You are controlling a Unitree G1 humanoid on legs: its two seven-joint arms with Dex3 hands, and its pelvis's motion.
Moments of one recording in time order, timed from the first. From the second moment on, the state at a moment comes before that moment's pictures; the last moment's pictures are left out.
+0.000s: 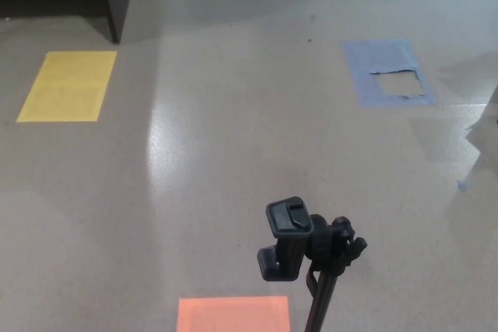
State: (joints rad) left_arm 0.50 0.14 0.14 0.46 0.01 -0.30 -0.08; right_arm 0.07 -0.32 -0.02 0.81 -0.12 -0.23 0.08
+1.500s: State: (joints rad) left_arm 0.18 0.03 0.21 -0.35 0.12 -0.61 -0.02; right_arm -0.29 -0.18 0.08 0.82 -0.11 -0.54 0.19
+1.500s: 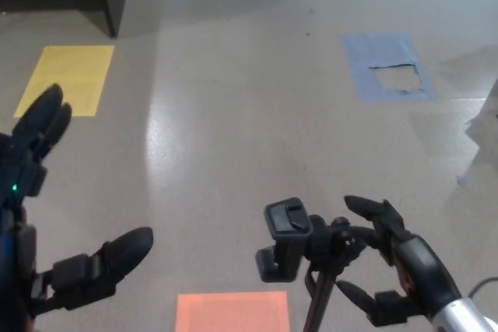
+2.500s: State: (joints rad) left_arm 0.50 0.24 0.01 -0.31 0.41 -0.66 -0.03; right_arm -0.38 -0.17 0.08 0.87 -0.13 -0.49 0.15
